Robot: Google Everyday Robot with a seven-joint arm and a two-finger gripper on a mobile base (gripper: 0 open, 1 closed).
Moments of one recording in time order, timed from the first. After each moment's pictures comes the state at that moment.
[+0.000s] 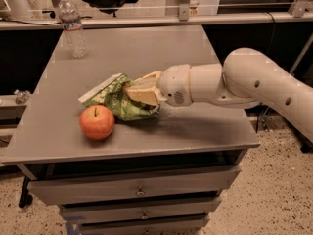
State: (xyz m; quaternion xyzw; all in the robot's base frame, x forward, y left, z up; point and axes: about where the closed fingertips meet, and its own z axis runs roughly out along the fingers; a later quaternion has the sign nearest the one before) arm 0.539 0.045 0.884 -0.49 0.63 0.35 0.48
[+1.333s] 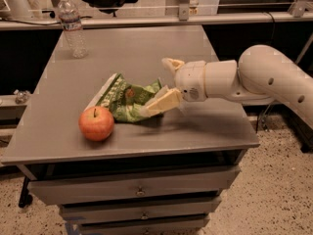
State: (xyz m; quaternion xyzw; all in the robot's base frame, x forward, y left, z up) arm 0.563 0.006 0.876 -0.50 0.64 0.31 0.49
